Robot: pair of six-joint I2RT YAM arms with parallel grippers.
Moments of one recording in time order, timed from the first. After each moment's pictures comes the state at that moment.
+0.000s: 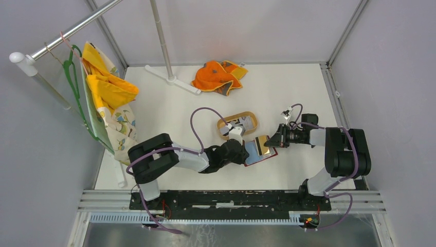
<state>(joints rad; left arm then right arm) -1.14 1.78 0.74 0.46 -0.25 -0.74 -0.09 1.61 0.55 -0.06 -1.08 0.07</state>
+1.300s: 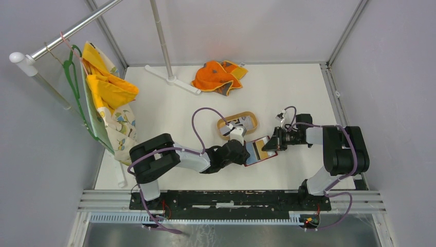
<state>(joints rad) -1.15 1.79 0.76 0.45 -0.26 -0.74 -0.02 1.64 0.57 -0.15 -1.01 0.04</state>
